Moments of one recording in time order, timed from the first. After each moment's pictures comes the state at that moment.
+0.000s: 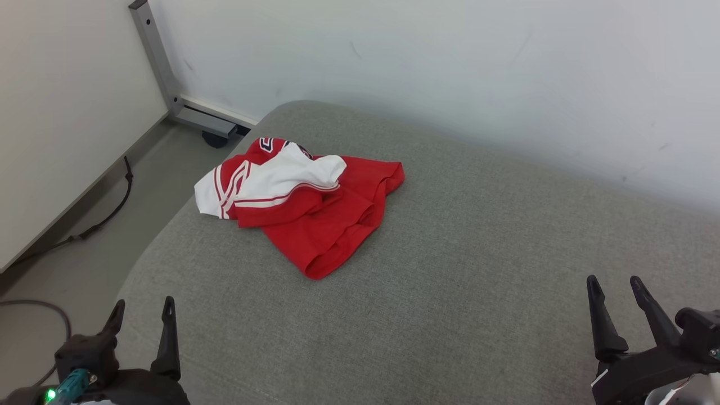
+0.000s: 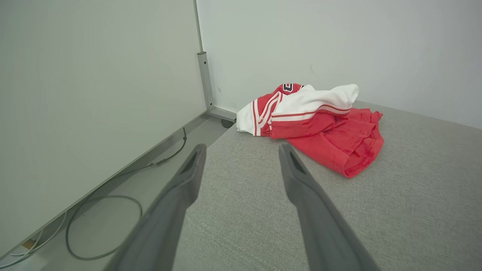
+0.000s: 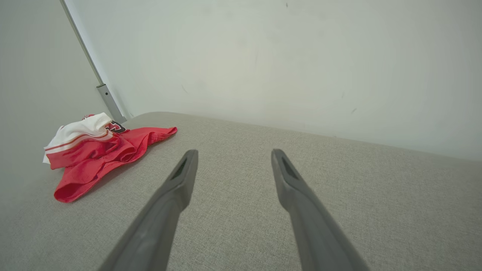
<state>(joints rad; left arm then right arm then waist) 0.00 0.19 -0.13 0.00 -0.13 0.12 0.09 0.07 -0.26 0.04 -0.03 0.45 -0.11 -0.02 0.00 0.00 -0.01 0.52</state>
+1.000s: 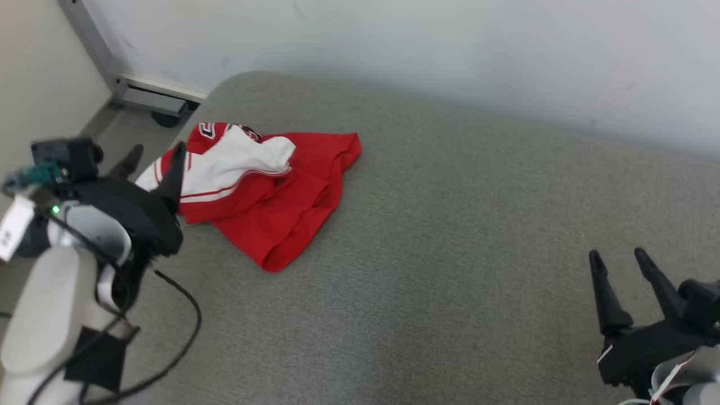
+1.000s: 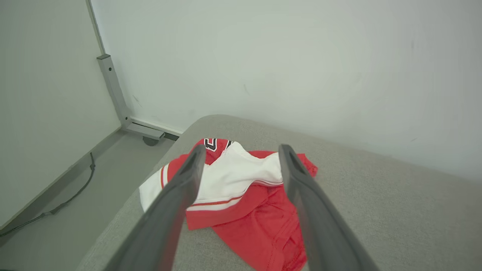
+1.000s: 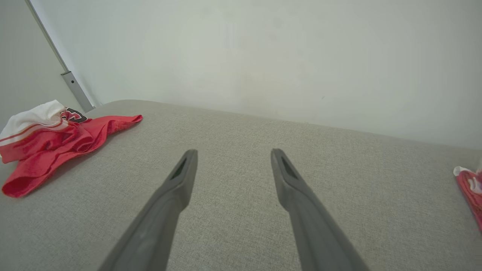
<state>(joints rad) -0.62 0.17 -0.14 0.46 -0.35 -0.10 0.23 0.02 -0.30 0.05 -0.06 0.42 -0.11 0.03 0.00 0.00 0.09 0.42</state>
